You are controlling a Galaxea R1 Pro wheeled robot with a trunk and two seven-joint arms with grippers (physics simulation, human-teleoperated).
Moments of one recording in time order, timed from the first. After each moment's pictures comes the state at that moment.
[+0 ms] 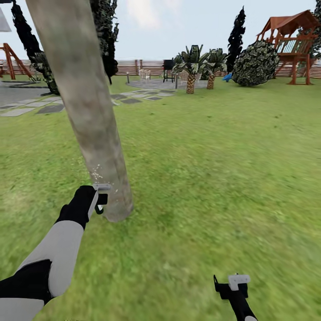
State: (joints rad) left arm -1.01 -0.01 0.25 -0.69 -0.28 0.79 0.03; right arm -0.49 -0.06 -0.27 -0.10 0.38 -0.60 -0.09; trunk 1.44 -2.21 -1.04
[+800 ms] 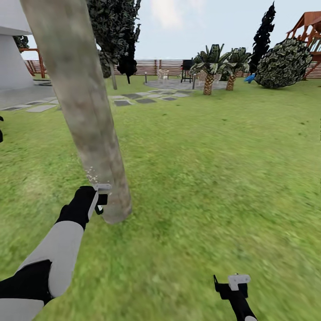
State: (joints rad) left arm -1.01 -0.01 0.25 -0.69 -0.28 0.79 0.03; right arm -0.49 -0.06 -0.27 -0.10 0.38 -0.60 -0.09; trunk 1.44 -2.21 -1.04
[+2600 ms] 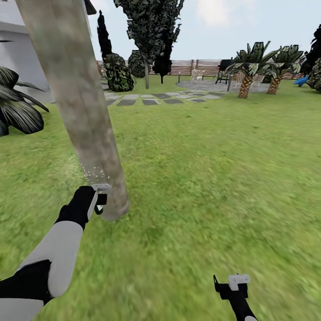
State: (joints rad) left arm -1.01 -0.01 0.25 -0.69 -0.29 0.79 0.03; right arm -0.49 -0.06 -0.27 -0.10 0.38 -0.60 -0.09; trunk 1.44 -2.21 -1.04
